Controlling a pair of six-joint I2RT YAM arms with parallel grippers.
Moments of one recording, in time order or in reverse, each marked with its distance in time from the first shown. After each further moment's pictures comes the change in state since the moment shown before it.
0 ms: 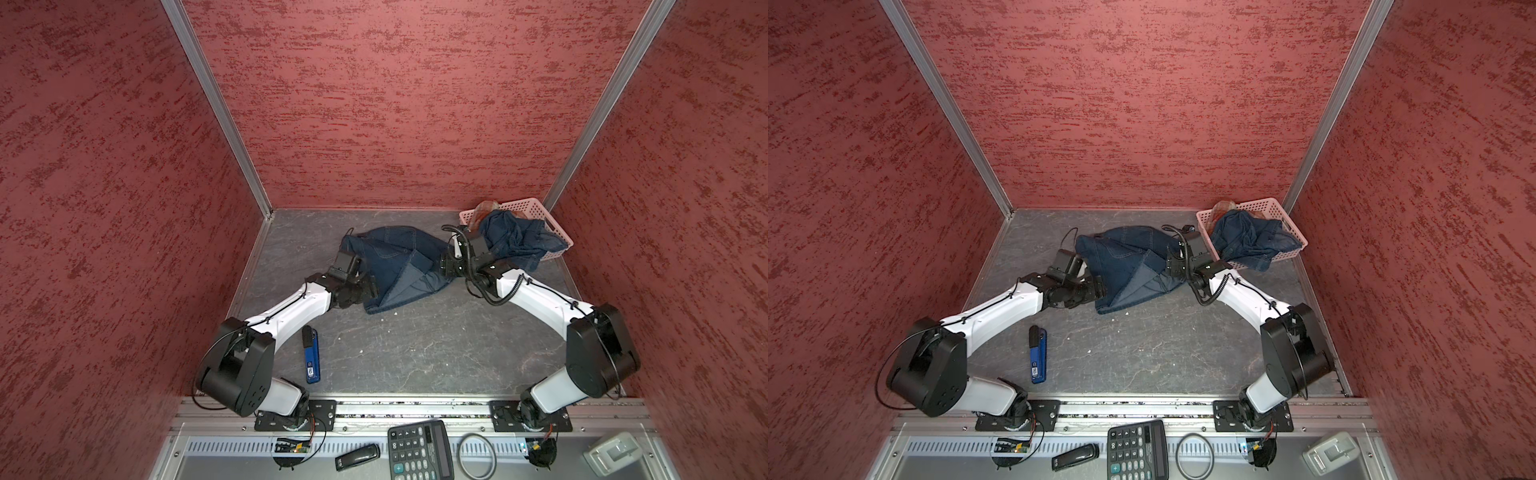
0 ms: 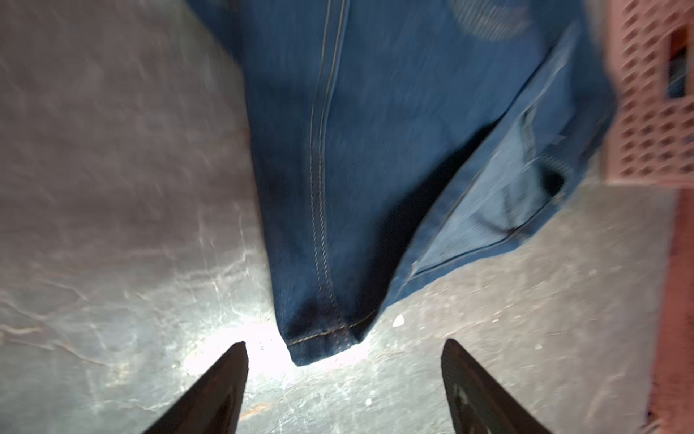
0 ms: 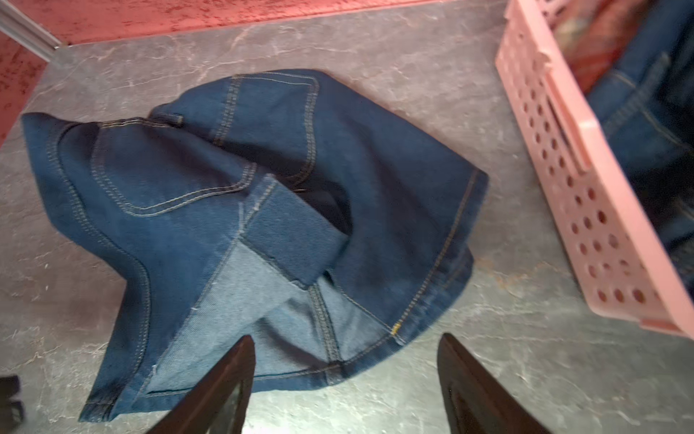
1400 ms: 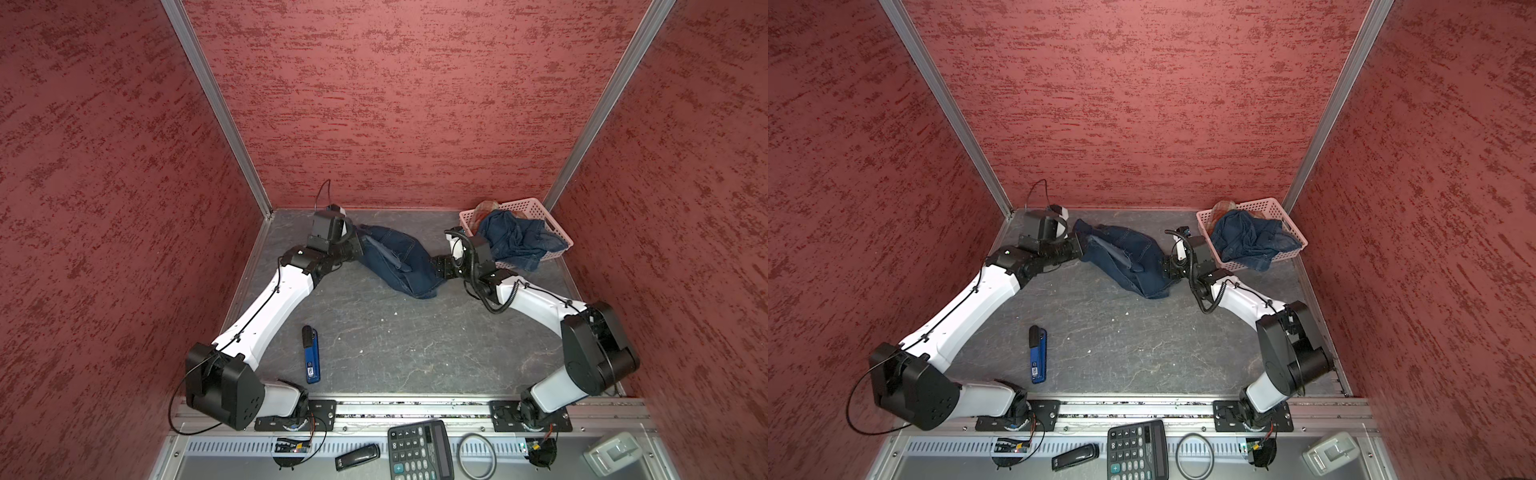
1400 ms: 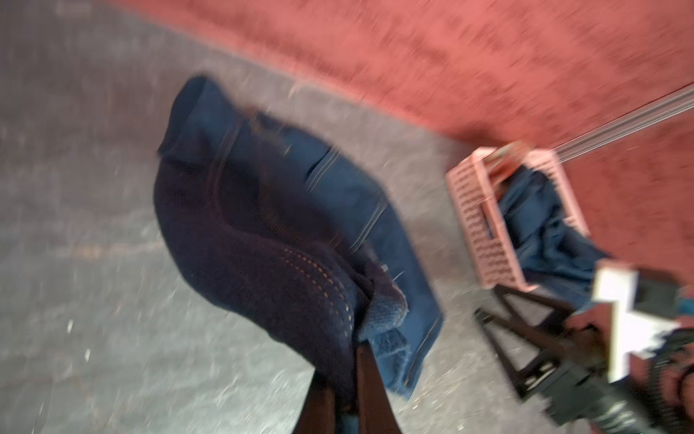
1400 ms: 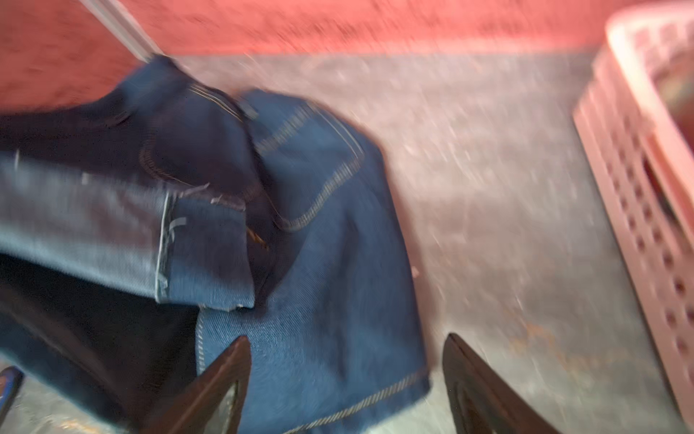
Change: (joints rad) left arm 0.111 -0.080 0.451 -0.070 -0.049 0.121; right arm 0.003 0.012 -0.104 0.317 -0.177 -0.153
